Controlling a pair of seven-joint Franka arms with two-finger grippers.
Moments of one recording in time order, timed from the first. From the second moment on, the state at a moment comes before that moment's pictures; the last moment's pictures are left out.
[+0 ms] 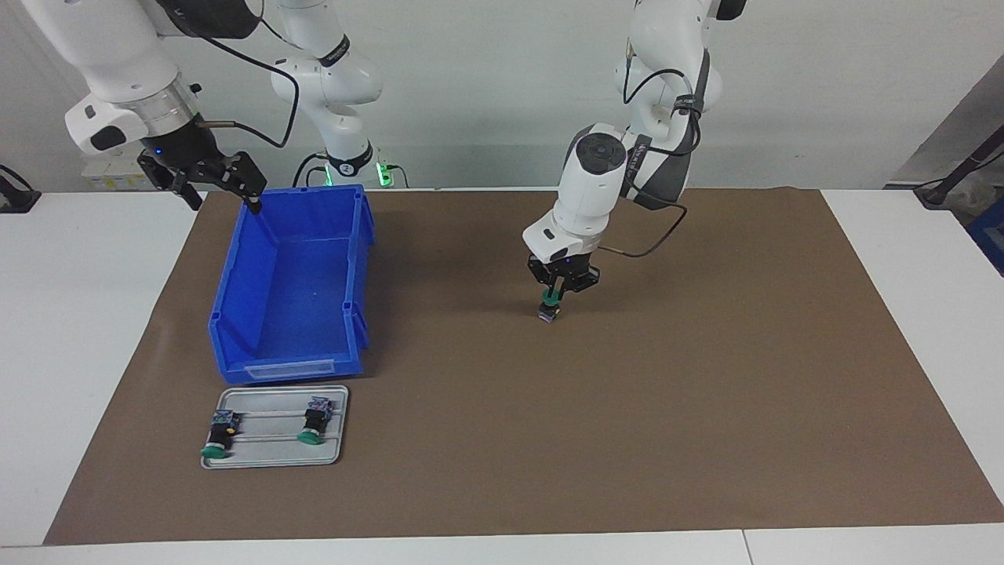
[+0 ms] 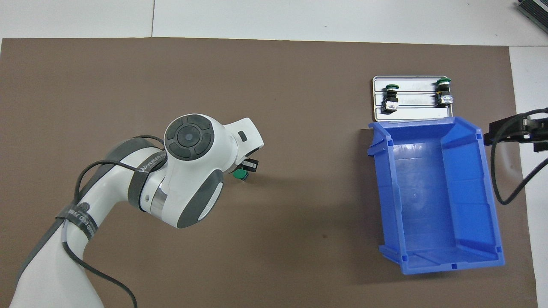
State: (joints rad) left arm -0.50 0.19 -0.08 -1.89 -0.06 2.16 -0.21; right arm 0.00 0.00 -0.05 -1.54 0.02 1.50 0.09
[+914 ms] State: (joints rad) left arm -0.16 -0.01 -0.05 -1.89 -0.06 1.89 0.12; right arm 0.00 0.00 -0.05 -1.54 0.02 1.50 0.09
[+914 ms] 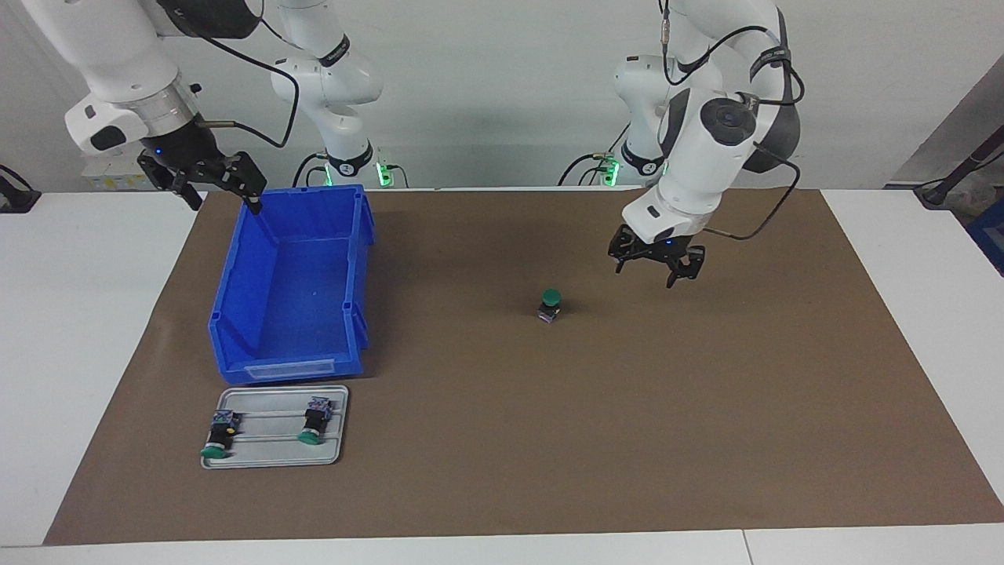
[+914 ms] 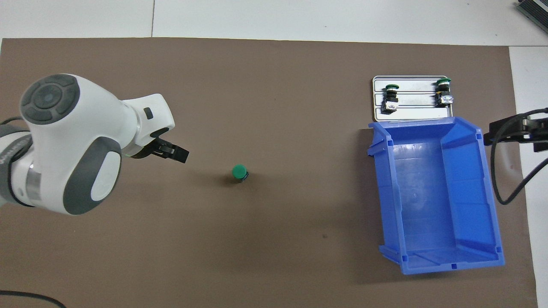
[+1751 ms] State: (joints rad) left arm -0.06 0.05 -0.05 -1.47 -0.06 1.51 0.12; right arm 0.00 0.00 -0.05 -1.54 0.02 1.48 0.09
